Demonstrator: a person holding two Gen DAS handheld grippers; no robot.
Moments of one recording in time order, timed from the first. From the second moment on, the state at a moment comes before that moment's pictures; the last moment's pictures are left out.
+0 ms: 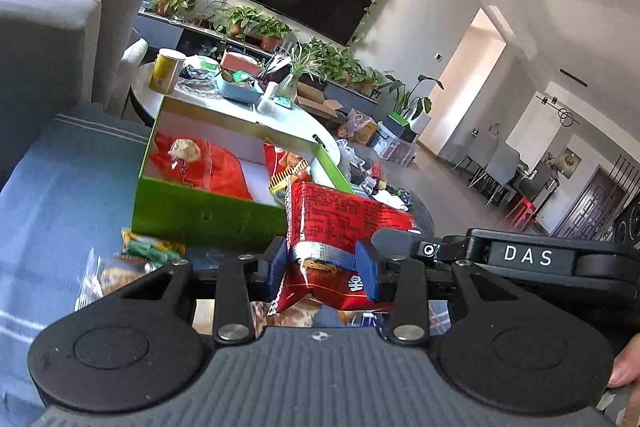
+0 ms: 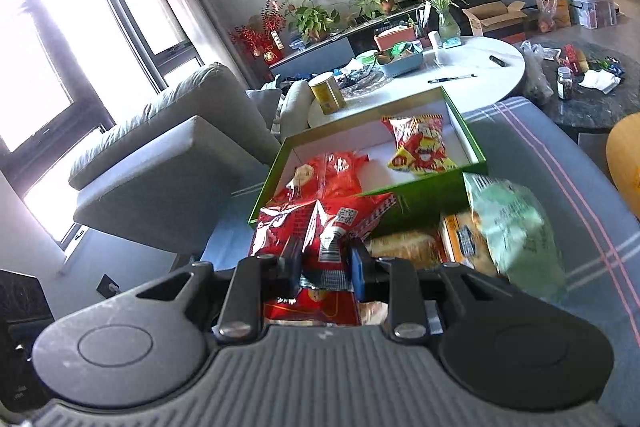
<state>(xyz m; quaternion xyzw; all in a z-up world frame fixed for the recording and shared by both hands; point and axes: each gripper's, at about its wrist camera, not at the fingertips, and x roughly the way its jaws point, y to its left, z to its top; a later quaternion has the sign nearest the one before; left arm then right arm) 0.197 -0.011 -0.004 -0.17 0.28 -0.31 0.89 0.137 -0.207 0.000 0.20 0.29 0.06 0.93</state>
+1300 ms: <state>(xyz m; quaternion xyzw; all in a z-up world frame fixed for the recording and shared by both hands) 0.394 -0.064 -0.014 -0.15 0.27 -0.28 0.91 0.305 -0.253 -0.017 0.22 0.30 0.07 0.93</state>
